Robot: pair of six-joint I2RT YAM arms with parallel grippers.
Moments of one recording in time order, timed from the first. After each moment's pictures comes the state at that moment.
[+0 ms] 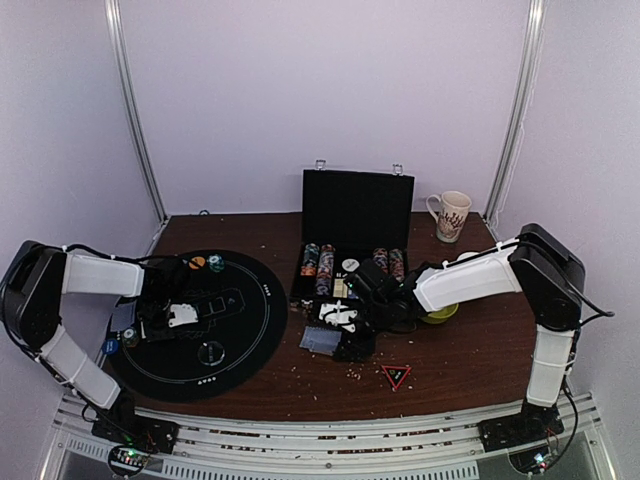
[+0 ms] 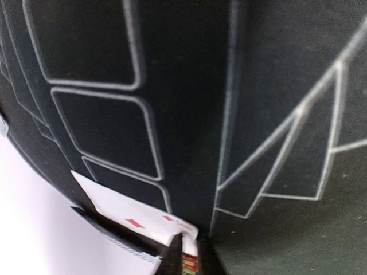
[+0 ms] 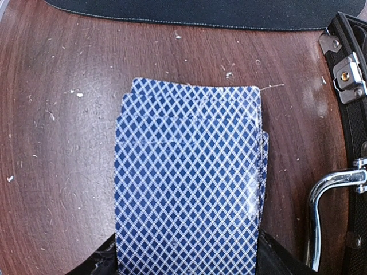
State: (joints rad) left arm -0.29 1.54 0.73 -0.65 -0.50 0.84; right arm 0.89 1.93 1.13 -0.25 -0.25 -0.43
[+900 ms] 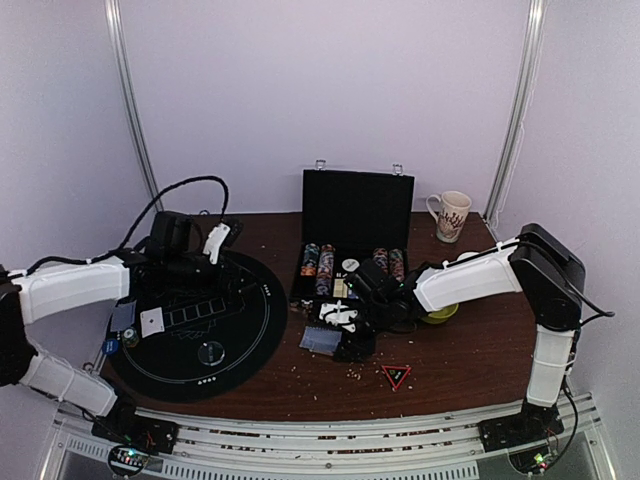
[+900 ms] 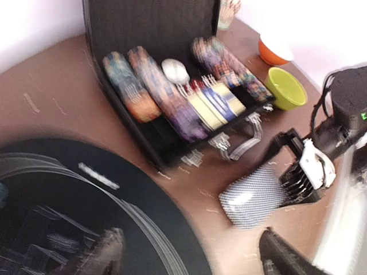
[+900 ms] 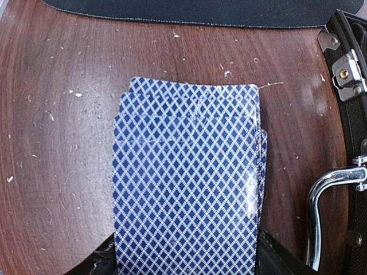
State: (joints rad) left arm -0.50 1.31 0.82 -0.12 0.41 -0.03; right arm 0.89 1.92 1.13 -0.25 -0.25 -0.42
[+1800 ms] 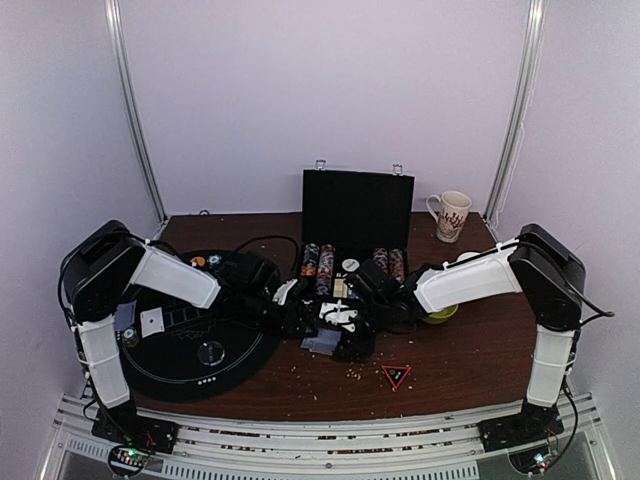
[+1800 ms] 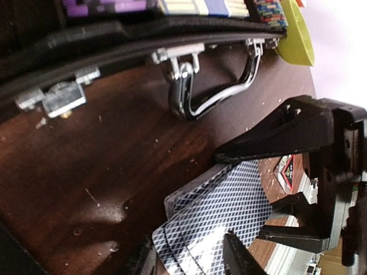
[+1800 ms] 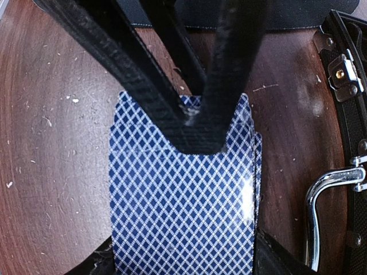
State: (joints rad) left arm -0.73 1.91 0.97 0.08 0.61 -0.53; right arm 0.89 1.92 1.12 -0.22 -0.25 -0.39
